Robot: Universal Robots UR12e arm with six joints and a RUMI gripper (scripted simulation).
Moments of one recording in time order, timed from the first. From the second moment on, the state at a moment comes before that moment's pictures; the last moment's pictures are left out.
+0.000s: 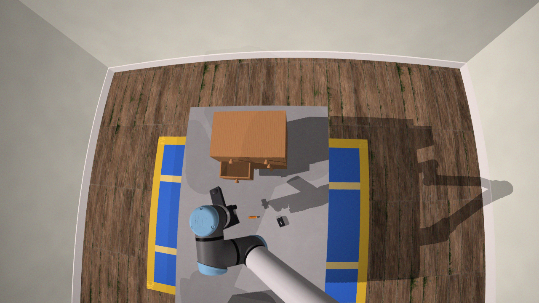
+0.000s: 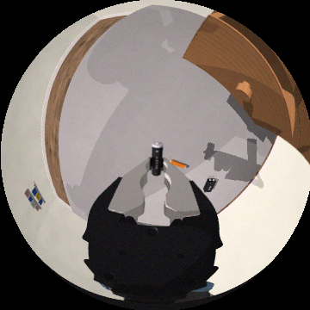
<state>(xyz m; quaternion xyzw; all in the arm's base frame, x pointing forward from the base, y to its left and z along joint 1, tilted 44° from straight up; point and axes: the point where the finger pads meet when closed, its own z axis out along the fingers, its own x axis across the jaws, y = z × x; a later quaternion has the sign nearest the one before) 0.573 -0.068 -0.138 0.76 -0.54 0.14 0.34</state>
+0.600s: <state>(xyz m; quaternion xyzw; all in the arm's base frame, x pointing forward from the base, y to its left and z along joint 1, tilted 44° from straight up) 0.588 -0.108 -0.106 0.63 -0.69 0.21 0.30</state>
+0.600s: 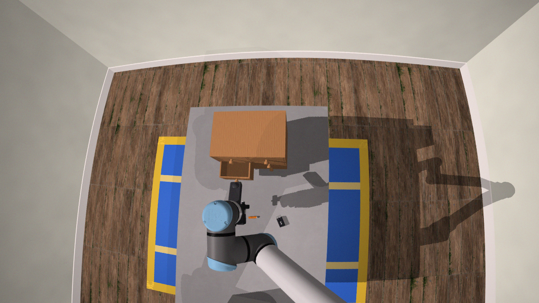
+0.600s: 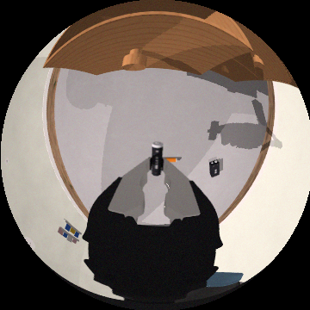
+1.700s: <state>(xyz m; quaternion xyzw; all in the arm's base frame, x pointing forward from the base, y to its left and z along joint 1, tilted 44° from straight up) 0.593 -0.095 -0.086 0.61 -0.70 0.22 0.30</state>
